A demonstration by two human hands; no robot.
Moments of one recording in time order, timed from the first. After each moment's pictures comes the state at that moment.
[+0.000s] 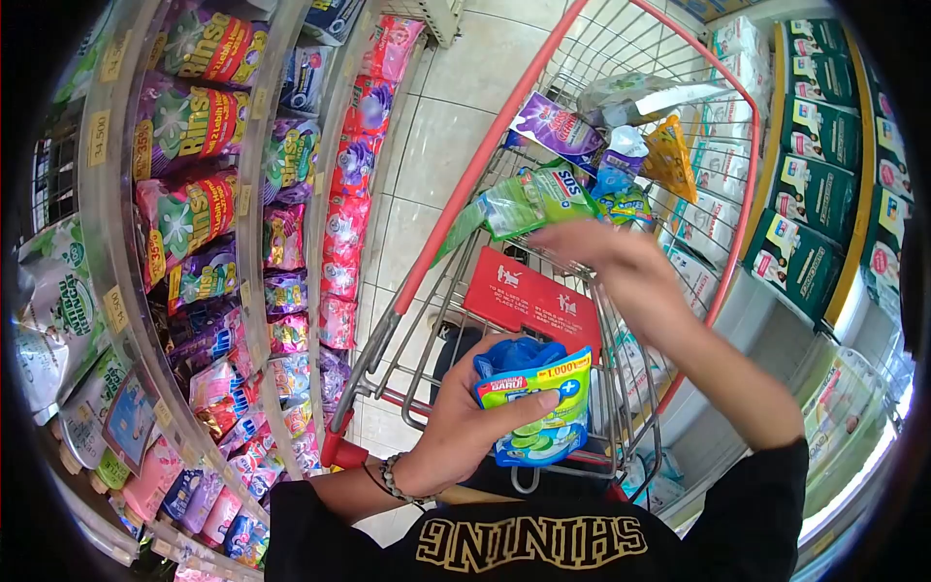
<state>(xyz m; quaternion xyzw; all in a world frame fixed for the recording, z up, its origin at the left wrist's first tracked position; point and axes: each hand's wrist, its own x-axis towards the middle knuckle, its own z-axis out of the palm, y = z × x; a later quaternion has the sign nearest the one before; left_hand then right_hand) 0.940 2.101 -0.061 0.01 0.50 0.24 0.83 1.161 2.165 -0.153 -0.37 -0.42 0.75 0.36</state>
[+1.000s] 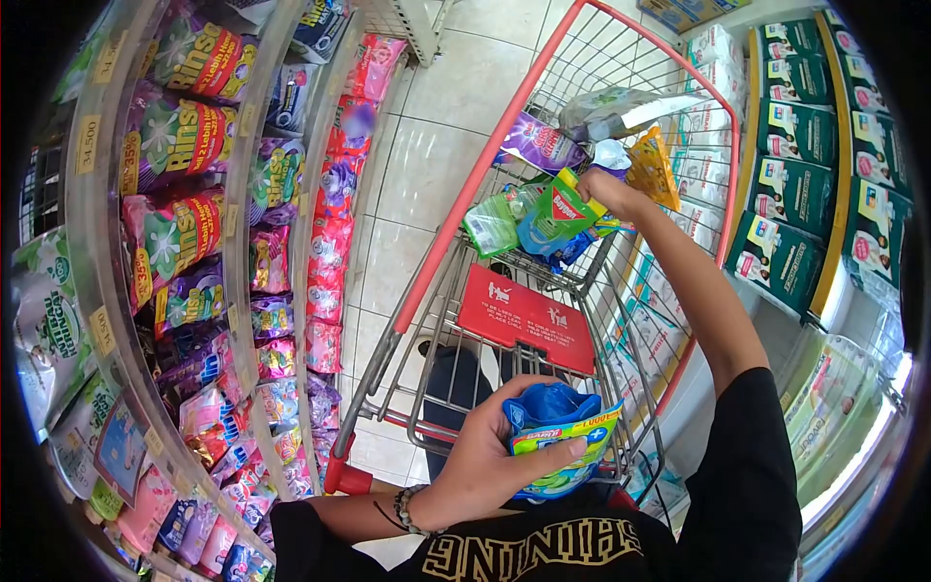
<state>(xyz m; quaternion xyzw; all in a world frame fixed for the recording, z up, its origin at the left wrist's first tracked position) 0.934 2.092 -0.050 0.14 0.45 0.17 0.87 1.250 2.239 -0.387 -0.52 -0.66 0.54 0.03</state>
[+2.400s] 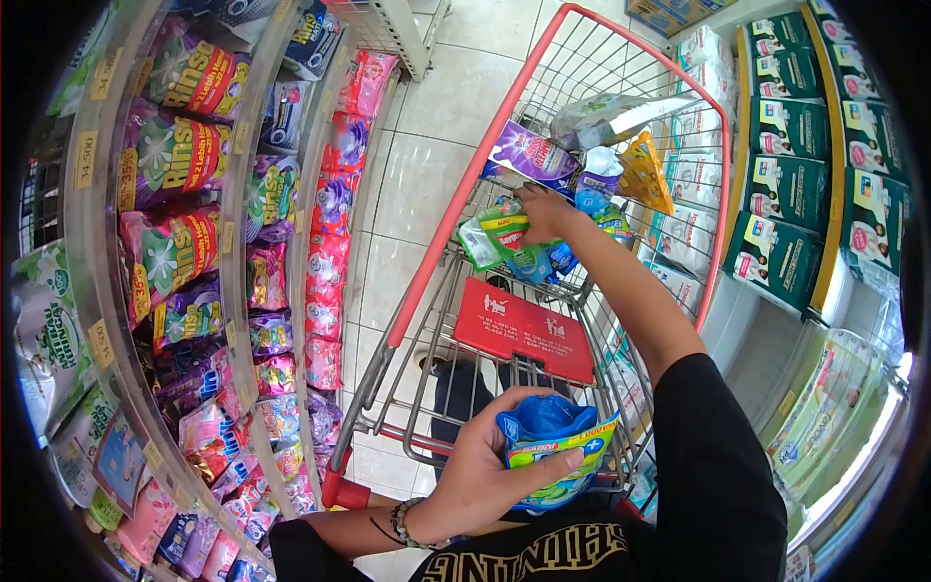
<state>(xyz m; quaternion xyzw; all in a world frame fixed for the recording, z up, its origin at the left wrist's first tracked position) 0.934 2.094 -0.047 0.17 0.46 0.16 0.86 1.157 2.224 -0.407 -0.47 -0.81 0.32 -0.16</state>
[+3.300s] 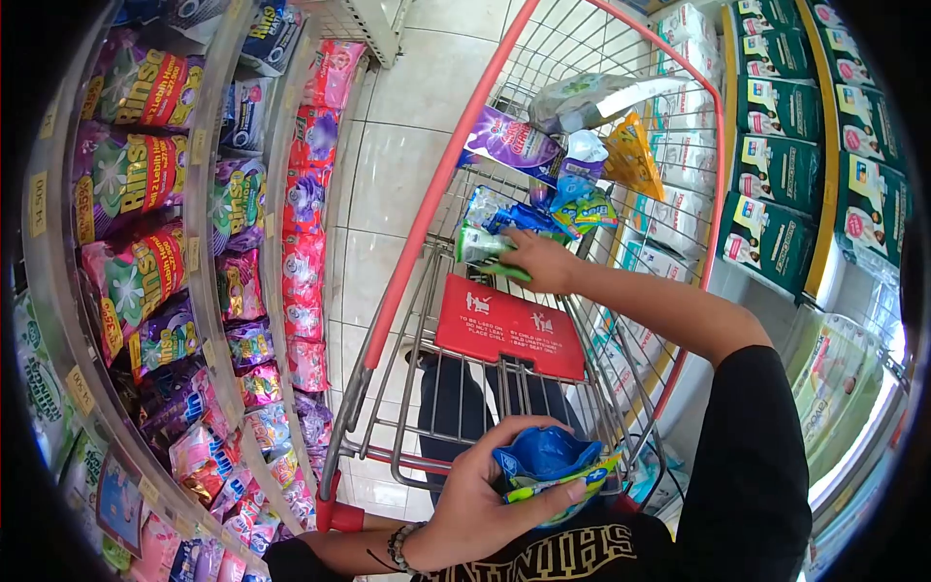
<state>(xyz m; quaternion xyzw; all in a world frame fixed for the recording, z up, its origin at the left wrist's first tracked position) 0.936 2.095 -0.044 0.18 0.47 0.15 0.85 1.167 2.127 -0.385 -0.43 -0.81 0.40 -0.02</state>
